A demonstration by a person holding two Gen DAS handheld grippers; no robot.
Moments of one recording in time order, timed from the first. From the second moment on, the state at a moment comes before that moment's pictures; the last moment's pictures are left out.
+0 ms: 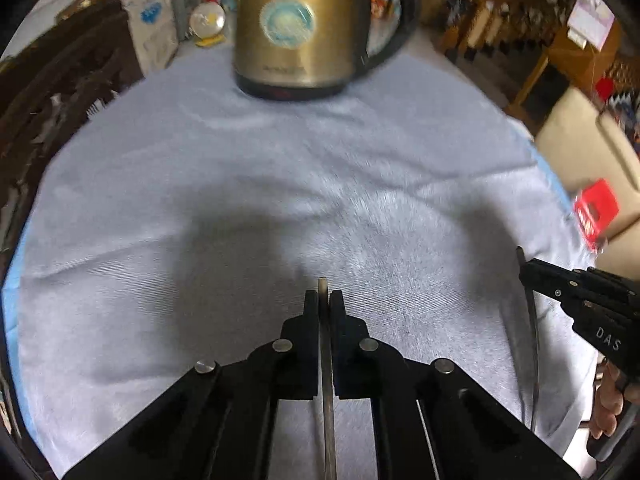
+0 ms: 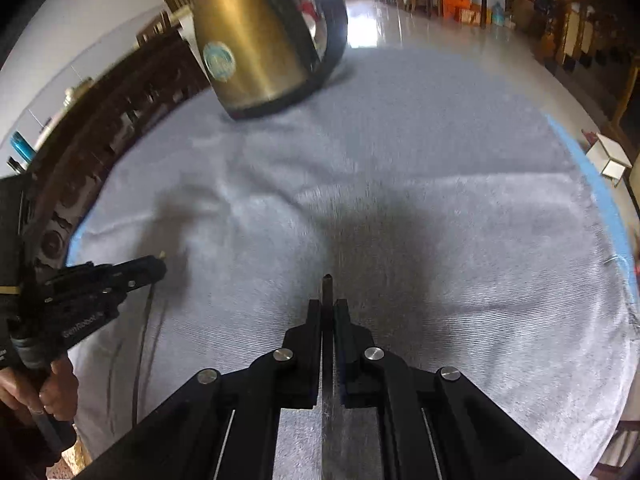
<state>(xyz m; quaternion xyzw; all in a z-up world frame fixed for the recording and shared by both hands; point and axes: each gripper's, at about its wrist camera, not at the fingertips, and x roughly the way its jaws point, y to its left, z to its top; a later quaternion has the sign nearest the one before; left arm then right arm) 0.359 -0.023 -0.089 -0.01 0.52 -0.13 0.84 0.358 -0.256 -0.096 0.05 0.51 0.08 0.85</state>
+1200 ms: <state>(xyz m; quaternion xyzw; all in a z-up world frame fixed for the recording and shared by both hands) 0.138 0.063 0.084 -0.07 0.28 -0.07 0.96 0.125 -0.234 0.050 0.04 0.24 0.08 0.97</state>
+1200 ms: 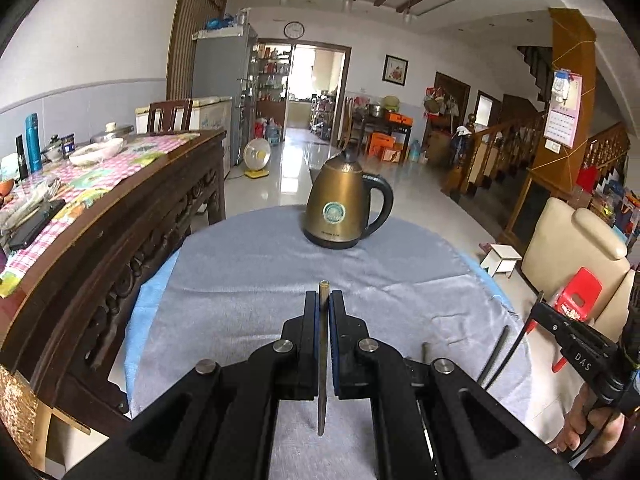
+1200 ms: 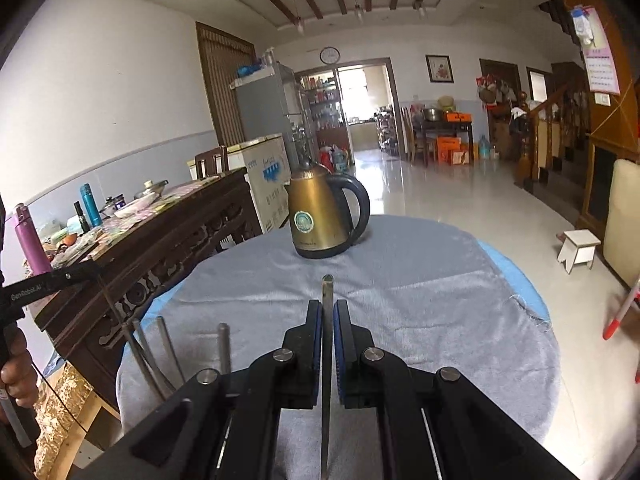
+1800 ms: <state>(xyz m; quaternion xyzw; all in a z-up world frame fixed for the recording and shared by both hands) 0.103 0.055 0.127 -0.06 0.24 -0.11 0.96 0.089 -0.224 0.098 0.00 0.19 0.09 0.98</state>
